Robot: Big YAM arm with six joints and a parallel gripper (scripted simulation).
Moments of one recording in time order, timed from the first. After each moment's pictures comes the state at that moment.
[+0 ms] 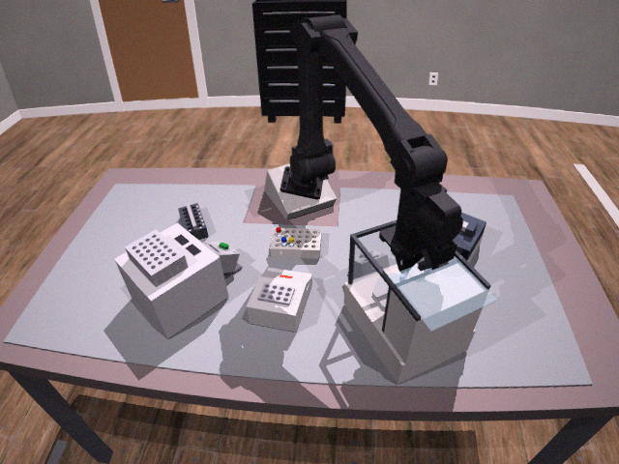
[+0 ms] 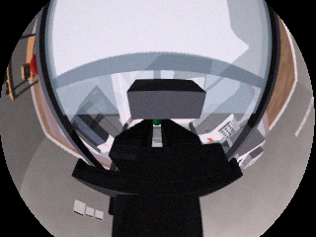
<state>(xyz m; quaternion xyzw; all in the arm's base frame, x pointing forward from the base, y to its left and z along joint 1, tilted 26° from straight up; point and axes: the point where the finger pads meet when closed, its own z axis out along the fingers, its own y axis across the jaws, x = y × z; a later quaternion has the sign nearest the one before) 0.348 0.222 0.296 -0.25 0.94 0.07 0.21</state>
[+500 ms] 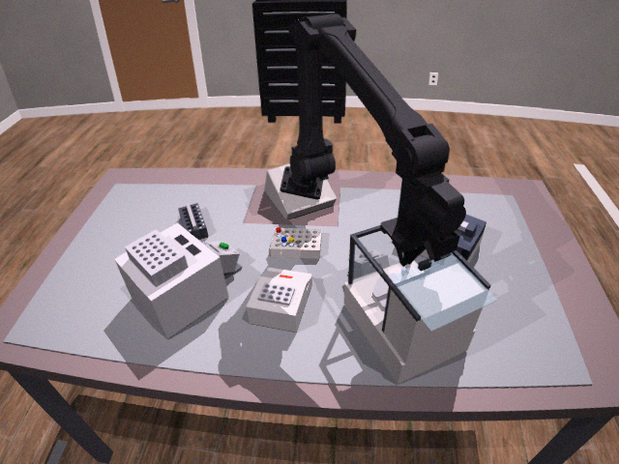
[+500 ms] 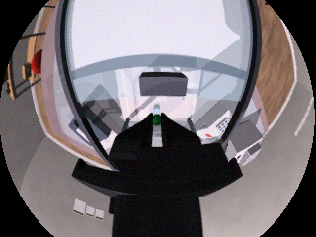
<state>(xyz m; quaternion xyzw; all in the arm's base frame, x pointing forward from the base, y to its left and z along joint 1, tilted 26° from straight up) 0.341 0.217 0.315 -0.25 0.94 0.07 0.21</state>
